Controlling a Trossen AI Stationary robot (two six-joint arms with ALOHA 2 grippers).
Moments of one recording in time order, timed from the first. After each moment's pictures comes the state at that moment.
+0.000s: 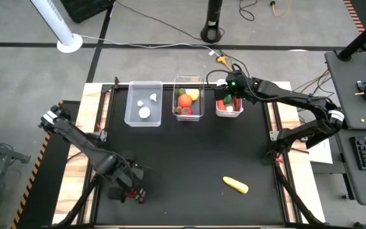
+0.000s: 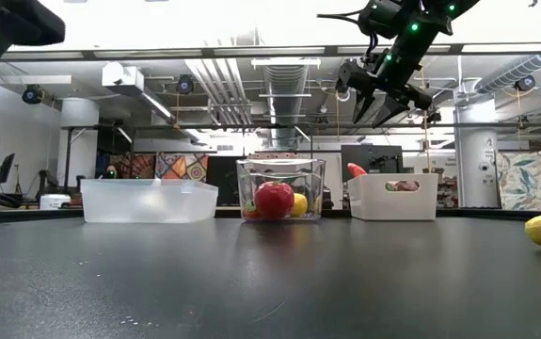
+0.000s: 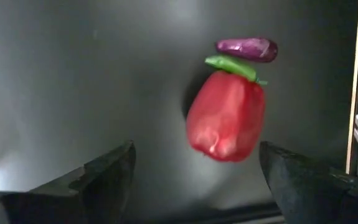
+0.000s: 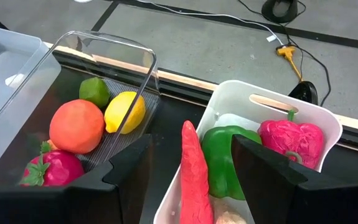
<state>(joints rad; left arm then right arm) -0.66 1.47 1.19 -1.20 0.02 -0.50 -0.53 1.34 1.08 -0.54 0.36 0.56</state>
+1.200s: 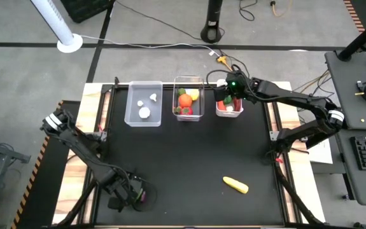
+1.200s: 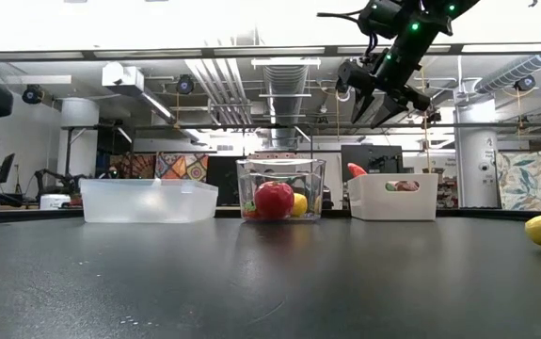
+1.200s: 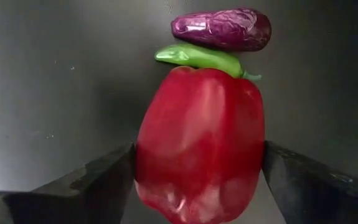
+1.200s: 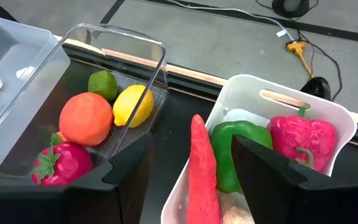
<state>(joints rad) -0.79 1.56 0.92 -0.80 0.04 -0.60 -0.53 1.34 1.08 -0.54 0.32 0.56</state>
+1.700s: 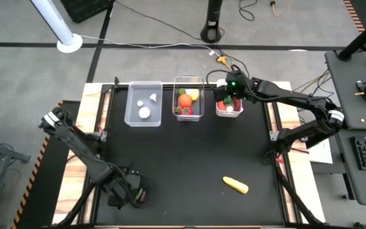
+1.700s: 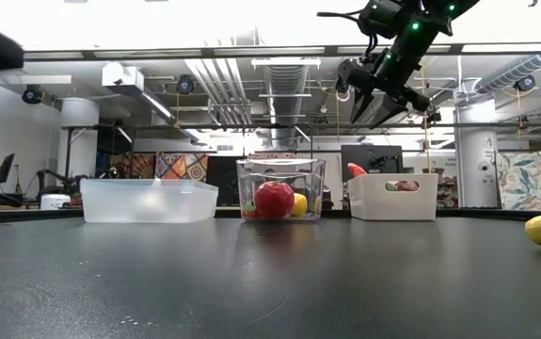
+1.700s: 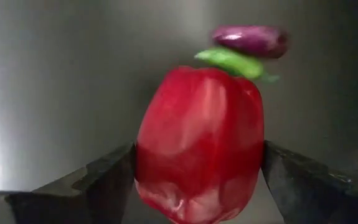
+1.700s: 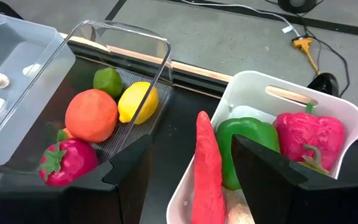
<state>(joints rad) -0.78 1.50 1.07 -1.04 -0.03 -0.69 -0.53 1.34 1.08 -0.54 0.29 0.57</state>
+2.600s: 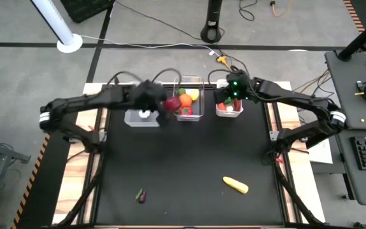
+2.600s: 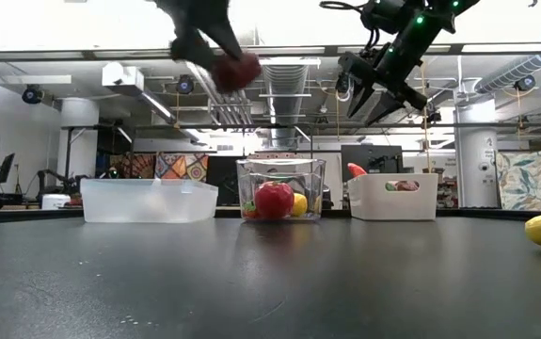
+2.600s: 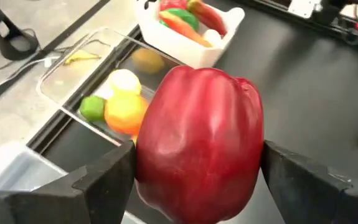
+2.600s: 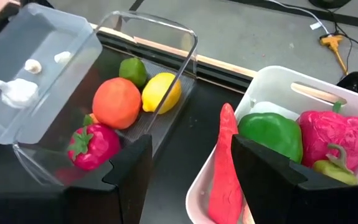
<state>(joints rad) 0.21 1.39 1.36 -0.71 -0.18 -0.23 -0.53 1.32 1.08 -0.54 0.20 0.54</state>
